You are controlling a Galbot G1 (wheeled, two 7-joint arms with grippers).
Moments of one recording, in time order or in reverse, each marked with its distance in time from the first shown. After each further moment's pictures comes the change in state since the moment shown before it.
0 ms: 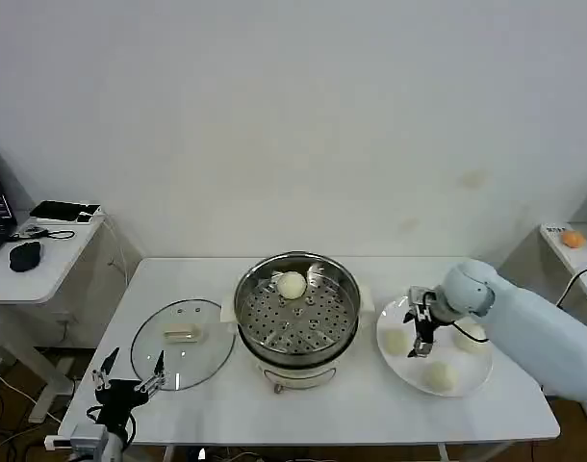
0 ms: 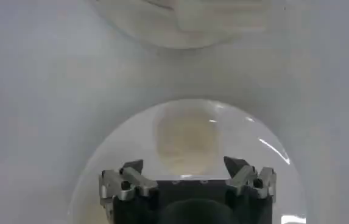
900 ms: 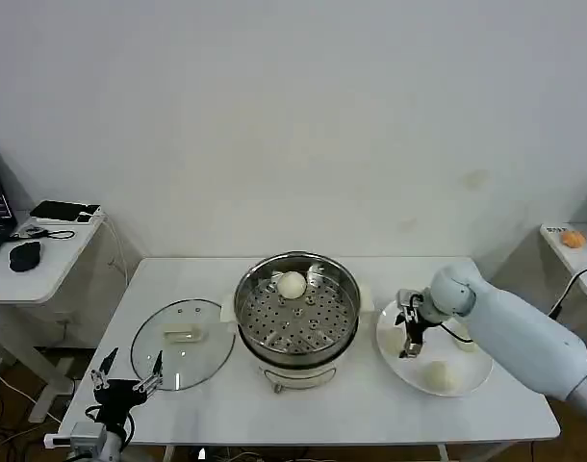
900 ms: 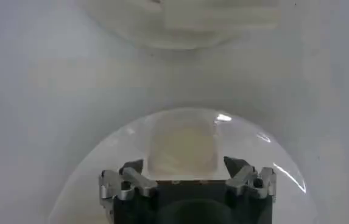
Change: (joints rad) left arm -0.008 0.006 -0.008 0.019 -0.003 0.001 0.005; right arm -0.006 0.051 -0.007 -0.080 -0.017 0.019 0.007
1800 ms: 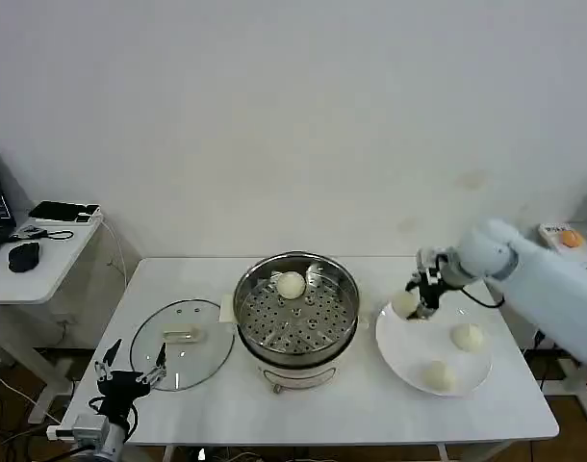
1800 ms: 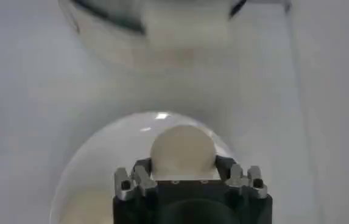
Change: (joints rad) left arm -0.038 -0.002 0.014 -0.003 0.004 0.004 0.004; right arm 0.454 -0.169 -0.208 0.276 0.296 -0.105 -0.011
